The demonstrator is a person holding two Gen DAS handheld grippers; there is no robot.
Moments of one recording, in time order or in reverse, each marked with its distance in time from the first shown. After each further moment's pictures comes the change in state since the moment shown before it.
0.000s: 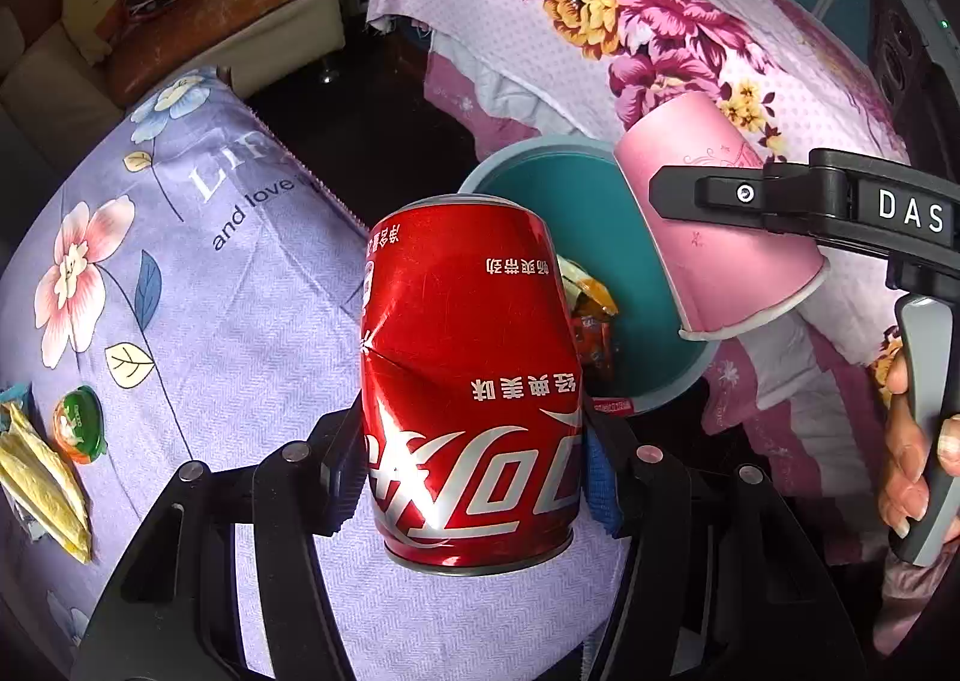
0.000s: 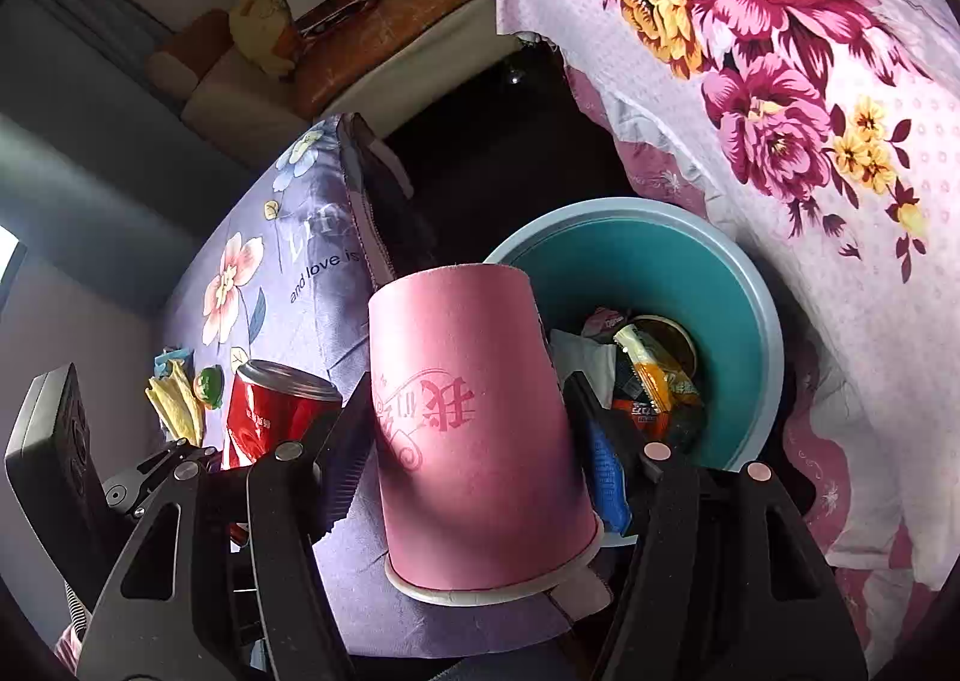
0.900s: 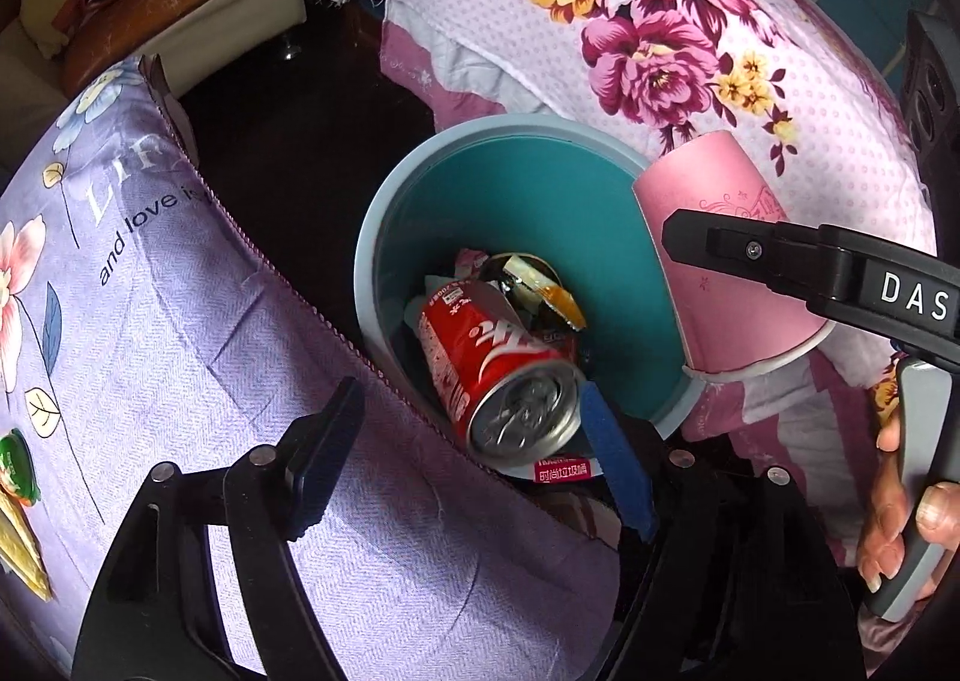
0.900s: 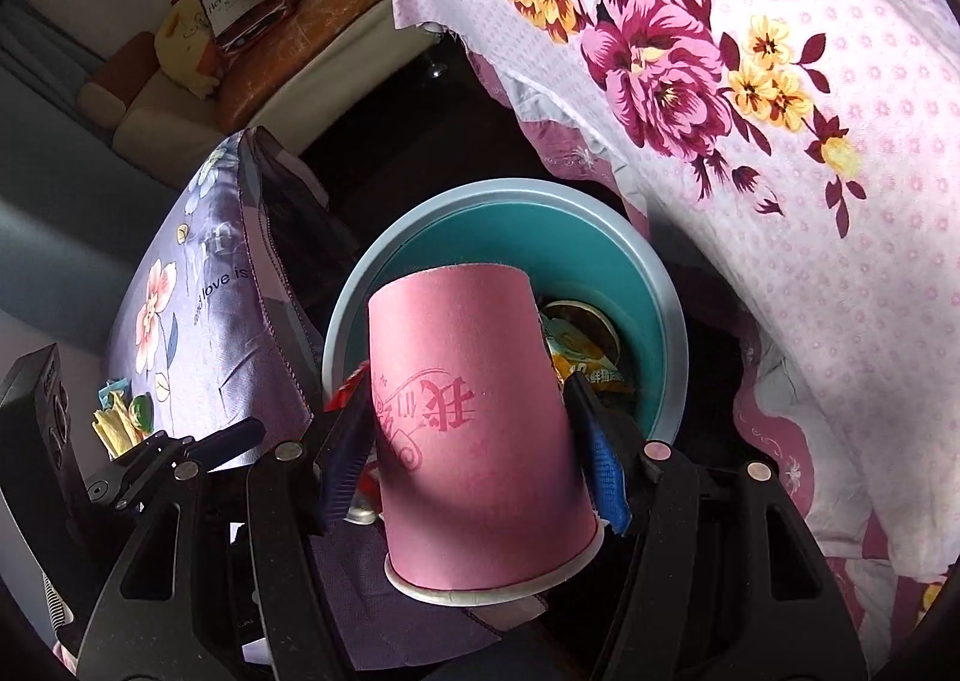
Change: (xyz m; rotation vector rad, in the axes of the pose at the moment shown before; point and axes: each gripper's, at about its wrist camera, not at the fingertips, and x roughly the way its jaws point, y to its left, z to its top) left arm 0.053 -0.026 0.027 0.002 0.064 -0.041; right arm 0.014 -0.054 0.000 0.089 0.020 -0.111
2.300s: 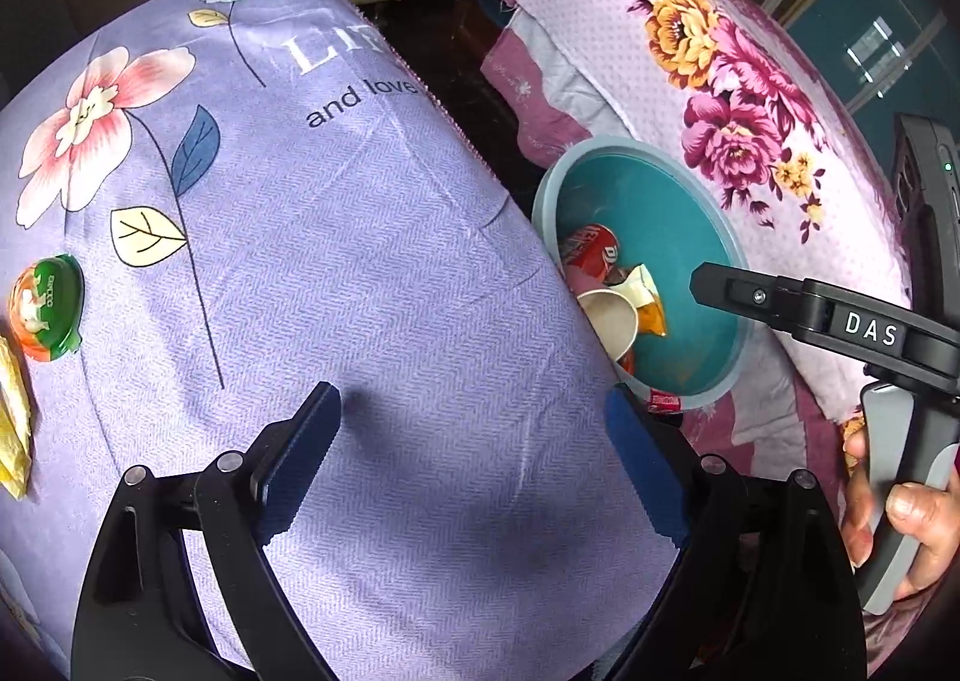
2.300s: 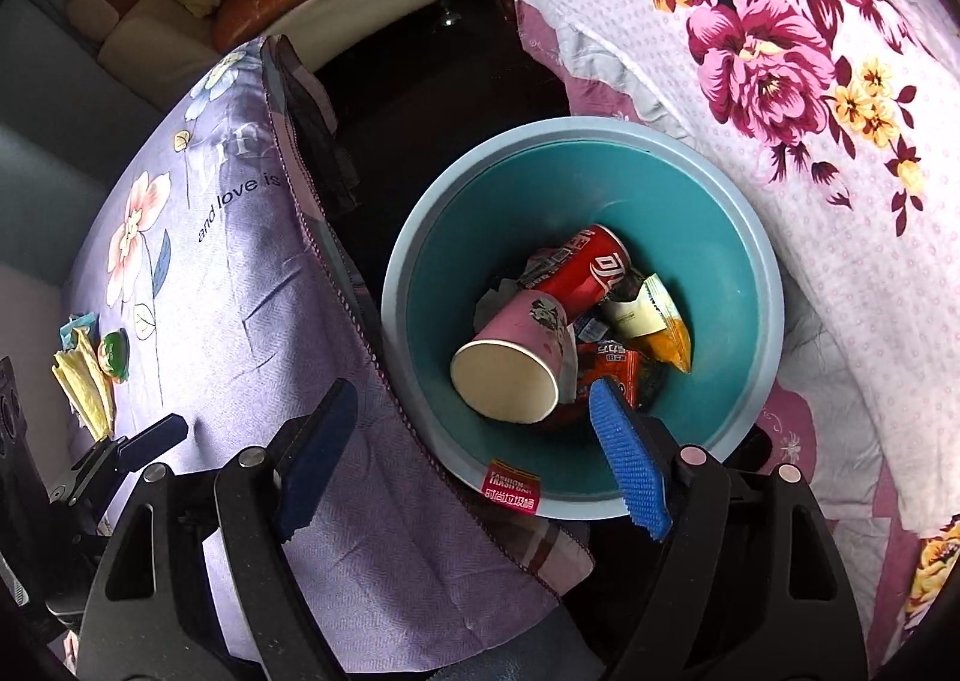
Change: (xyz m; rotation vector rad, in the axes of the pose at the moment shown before) left arm -0.041 0.116 -0.068 -0.269 -0.049 -0.073; right arm 0.030 0.088 -0.026 -0.119 0.107 -0.124
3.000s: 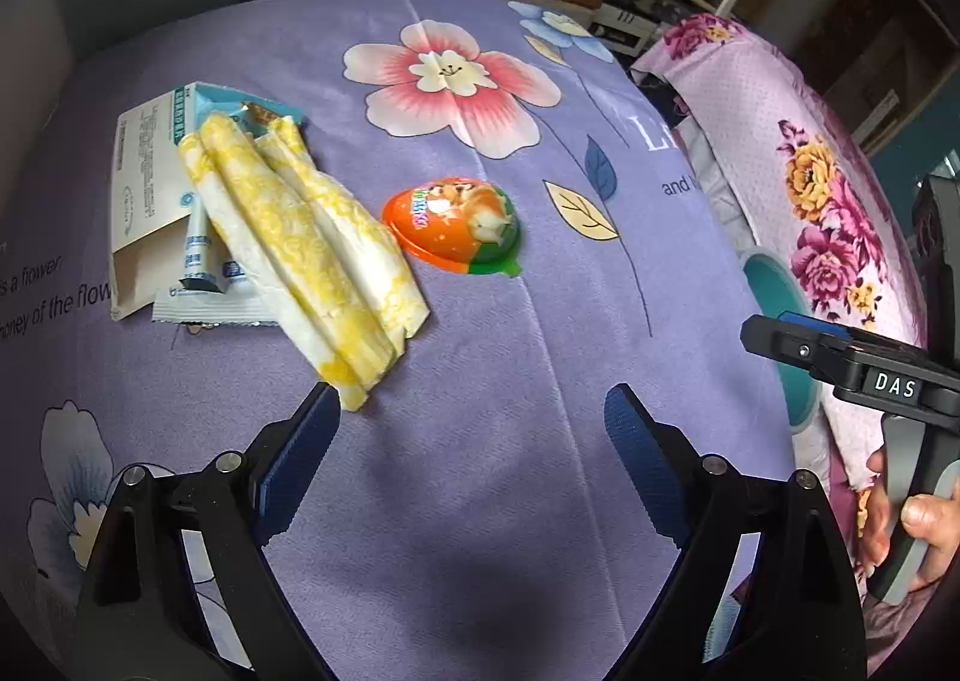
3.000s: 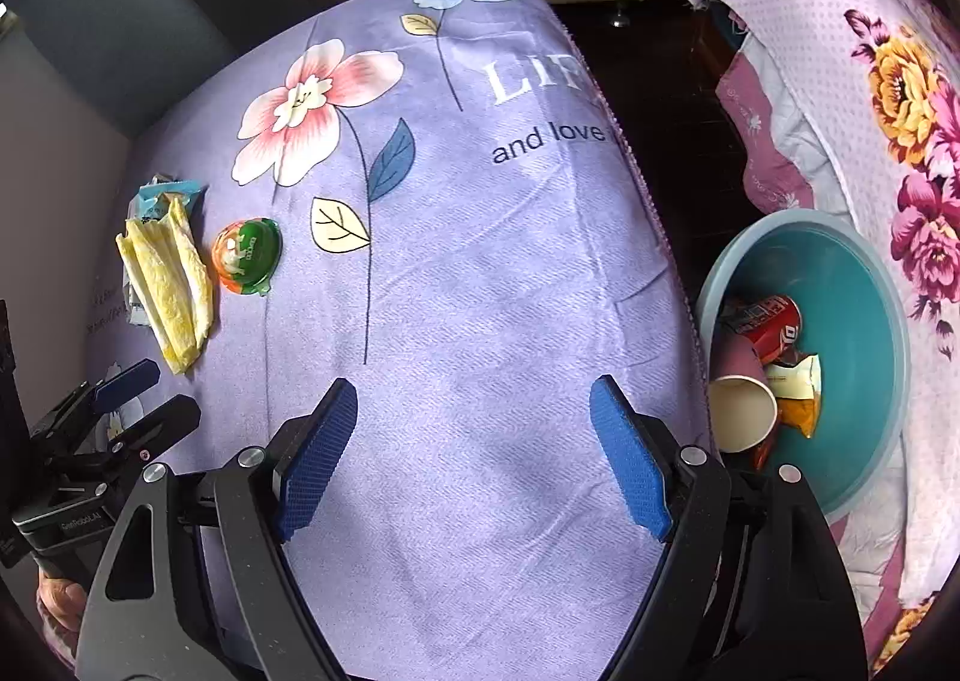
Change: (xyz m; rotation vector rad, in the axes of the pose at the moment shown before) left arm -0.098 0.173 -0.065 -0.279 -0.135 0.119; right arm 0.019 0.188 -0.022 -0.345 0.056 0.060
